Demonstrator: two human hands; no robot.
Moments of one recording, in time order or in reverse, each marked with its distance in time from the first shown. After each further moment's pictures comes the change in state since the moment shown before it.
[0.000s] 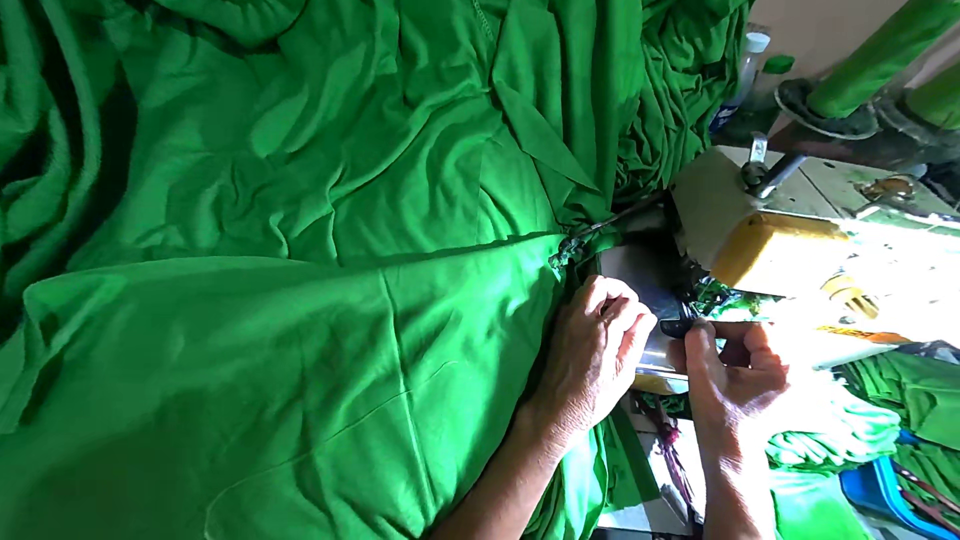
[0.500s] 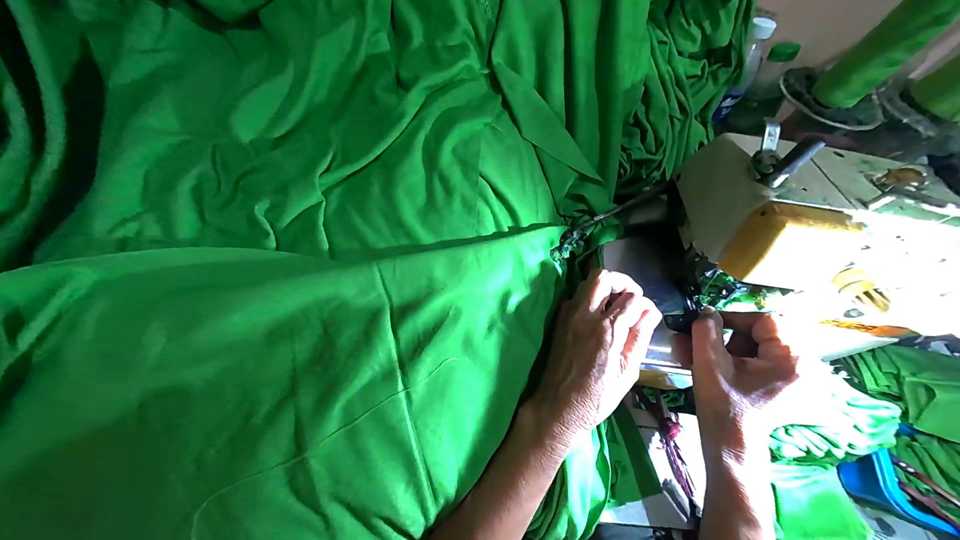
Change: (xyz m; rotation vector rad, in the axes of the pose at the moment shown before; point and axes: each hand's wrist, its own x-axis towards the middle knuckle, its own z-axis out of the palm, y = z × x) left_hand -0.001 0.000 0.000 0.008 -0.009 0.006; right_hand 0.002 0.000 0.002 -0.084 0.040 0.044
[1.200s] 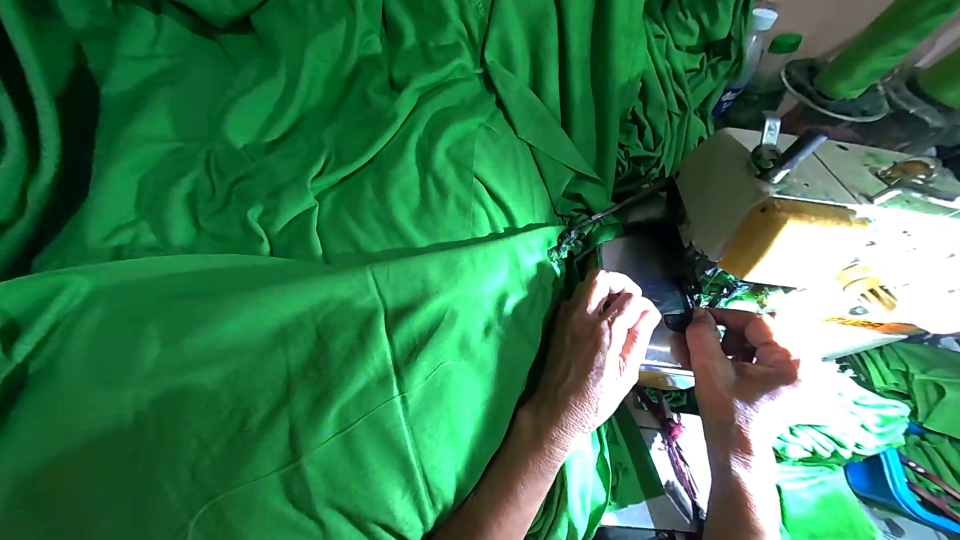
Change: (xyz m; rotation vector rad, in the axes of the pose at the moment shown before) left_hand 0.000 0.000 0.000 0.011 0.008 0.012; right_hand 0.001 0.005 -0.002 -0.007 -0.026 -0.087
